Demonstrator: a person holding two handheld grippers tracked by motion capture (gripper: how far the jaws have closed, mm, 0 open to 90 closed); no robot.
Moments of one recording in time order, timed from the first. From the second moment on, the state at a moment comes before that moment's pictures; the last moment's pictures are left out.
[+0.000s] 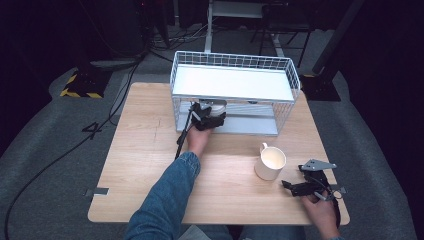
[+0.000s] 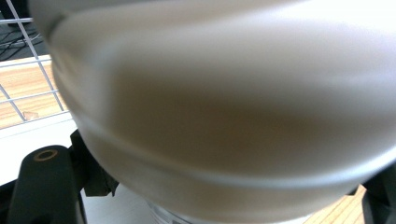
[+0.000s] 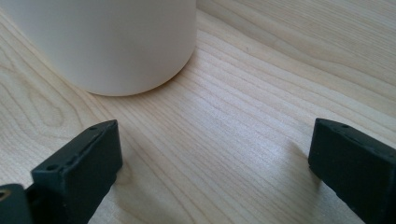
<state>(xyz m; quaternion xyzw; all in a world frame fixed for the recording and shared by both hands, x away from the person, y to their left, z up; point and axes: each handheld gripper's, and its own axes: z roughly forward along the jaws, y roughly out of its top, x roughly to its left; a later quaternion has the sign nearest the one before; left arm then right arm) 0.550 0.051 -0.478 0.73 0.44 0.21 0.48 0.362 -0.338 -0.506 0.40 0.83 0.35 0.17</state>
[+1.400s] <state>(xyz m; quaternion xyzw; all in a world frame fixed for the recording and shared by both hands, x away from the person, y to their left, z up) 0.541 0.052 -0.466 0.74 0.43 0.21 0.47 0.362 -0.337 -0.506 0.40 0.83 0.35 0.17</state>
